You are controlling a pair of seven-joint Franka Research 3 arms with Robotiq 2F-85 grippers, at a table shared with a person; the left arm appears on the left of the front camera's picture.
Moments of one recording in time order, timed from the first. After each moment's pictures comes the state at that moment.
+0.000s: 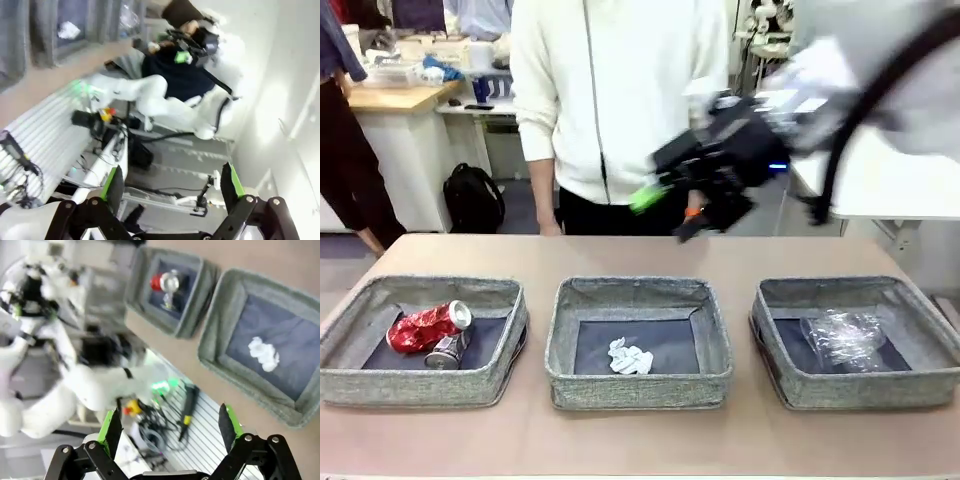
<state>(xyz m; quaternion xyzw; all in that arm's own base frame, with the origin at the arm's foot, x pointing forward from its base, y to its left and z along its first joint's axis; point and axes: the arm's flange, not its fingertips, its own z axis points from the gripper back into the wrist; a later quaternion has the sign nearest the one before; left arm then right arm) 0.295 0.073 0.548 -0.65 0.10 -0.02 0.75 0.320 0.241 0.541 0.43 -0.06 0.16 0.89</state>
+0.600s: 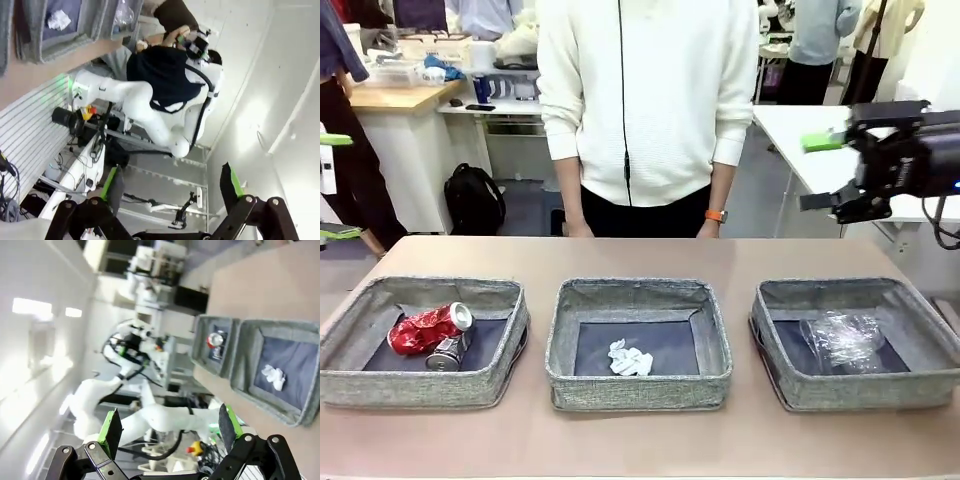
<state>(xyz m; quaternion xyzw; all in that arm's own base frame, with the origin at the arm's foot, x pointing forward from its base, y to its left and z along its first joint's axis) 0.308 0.036 0.512 -0.67 0.13 0.04 0.73 0.309 0.044 0.527 0.63 -0.15 0.03 0.76</state>
